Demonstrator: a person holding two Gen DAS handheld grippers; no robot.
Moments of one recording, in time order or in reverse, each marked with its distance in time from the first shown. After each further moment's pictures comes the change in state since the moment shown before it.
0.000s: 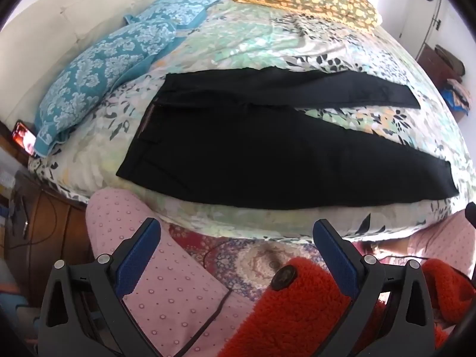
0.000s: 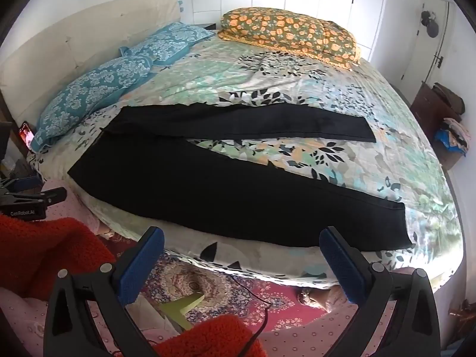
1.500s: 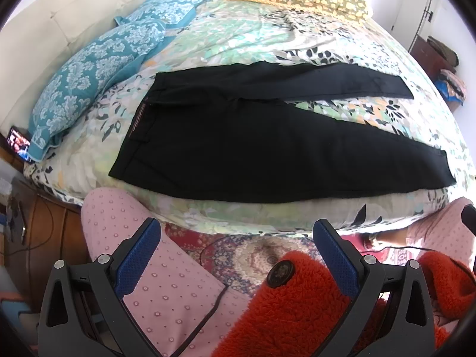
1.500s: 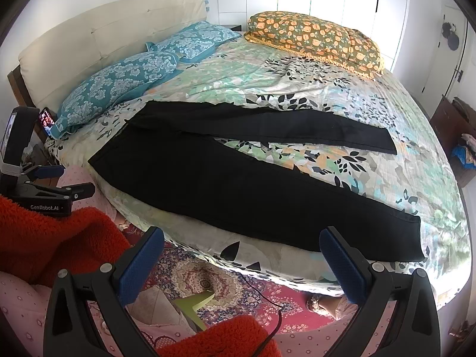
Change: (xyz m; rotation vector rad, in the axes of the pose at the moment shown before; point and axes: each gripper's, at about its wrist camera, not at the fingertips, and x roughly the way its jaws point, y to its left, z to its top) left arm 0.002 -0.008 -0.005 0.029 0.008 -0.022; right arm -0.005 0.020 -0.003 -0.064 -0.010 0.068
